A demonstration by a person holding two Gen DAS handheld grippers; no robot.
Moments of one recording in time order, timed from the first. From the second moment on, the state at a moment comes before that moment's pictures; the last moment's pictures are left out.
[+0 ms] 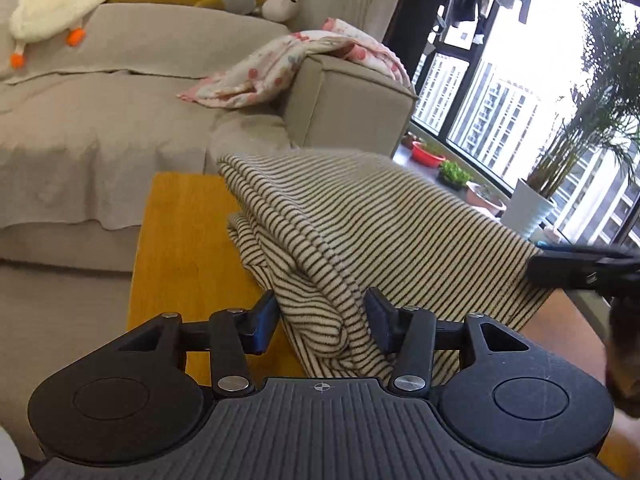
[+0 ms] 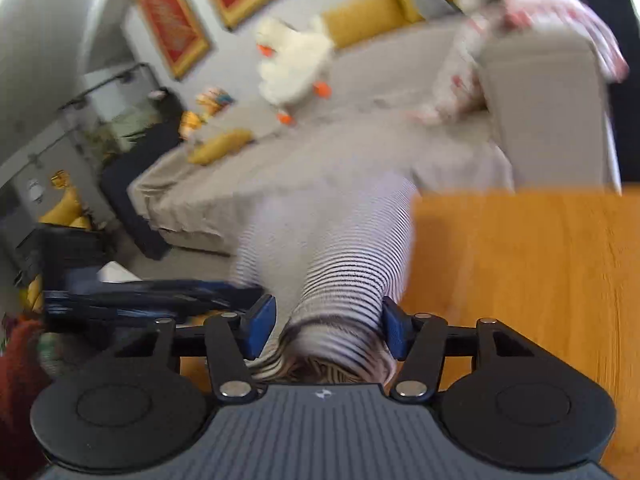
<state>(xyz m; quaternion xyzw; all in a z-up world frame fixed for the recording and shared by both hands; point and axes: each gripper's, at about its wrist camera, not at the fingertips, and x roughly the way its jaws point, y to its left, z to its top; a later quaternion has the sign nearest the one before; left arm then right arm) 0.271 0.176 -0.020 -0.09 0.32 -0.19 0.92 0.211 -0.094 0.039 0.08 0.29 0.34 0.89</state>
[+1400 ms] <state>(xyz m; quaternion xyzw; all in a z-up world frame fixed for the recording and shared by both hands) 0.150 0.080 -0.011 -0.07 0.29 0.02 0.95 0.140 -0.084 0.007 -0.09 0.30 0.24 0.92</state>
